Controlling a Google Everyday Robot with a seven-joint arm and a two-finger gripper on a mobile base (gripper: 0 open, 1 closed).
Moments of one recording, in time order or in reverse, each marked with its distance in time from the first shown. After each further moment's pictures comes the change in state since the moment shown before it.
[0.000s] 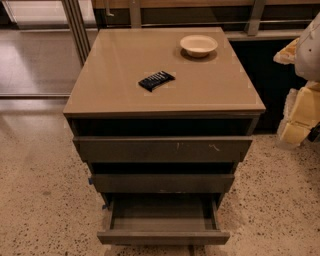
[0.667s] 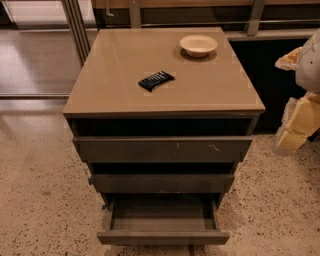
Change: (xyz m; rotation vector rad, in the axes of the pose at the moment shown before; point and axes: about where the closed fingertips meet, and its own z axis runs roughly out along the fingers) arm 0.006 0.002 0.012 0.032 -0.039 0.020
